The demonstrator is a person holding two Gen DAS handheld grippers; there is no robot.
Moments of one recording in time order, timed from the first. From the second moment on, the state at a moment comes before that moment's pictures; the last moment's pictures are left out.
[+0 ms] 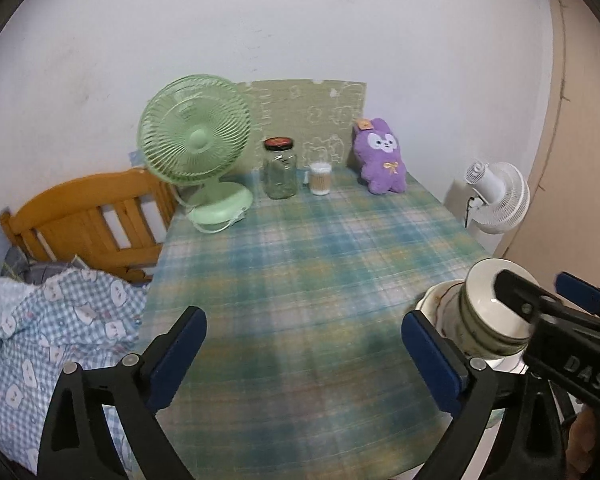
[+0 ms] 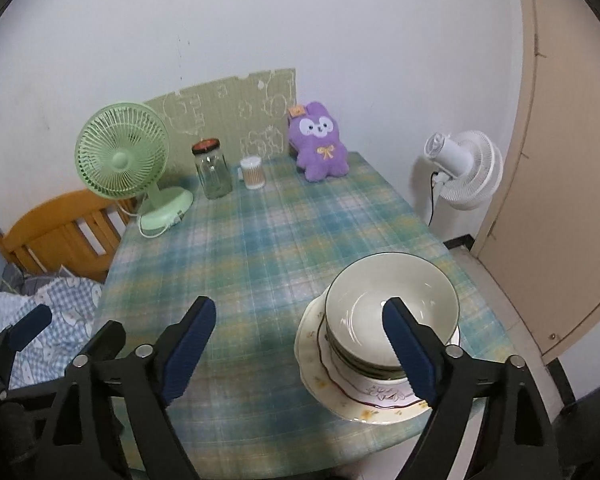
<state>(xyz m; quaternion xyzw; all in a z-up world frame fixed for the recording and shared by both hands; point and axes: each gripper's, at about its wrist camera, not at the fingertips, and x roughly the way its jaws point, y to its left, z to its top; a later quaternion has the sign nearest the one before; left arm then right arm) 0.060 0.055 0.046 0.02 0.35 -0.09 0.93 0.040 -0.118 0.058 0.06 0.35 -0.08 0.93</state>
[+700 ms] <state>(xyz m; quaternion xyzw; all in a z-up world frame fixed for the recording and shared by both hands) 0.002 0.075 -0.006 -0.01 0.31 -0.05 0.95 -0.016 -0.107 0.002 0.03 0.31 -0.07 0.95</state>
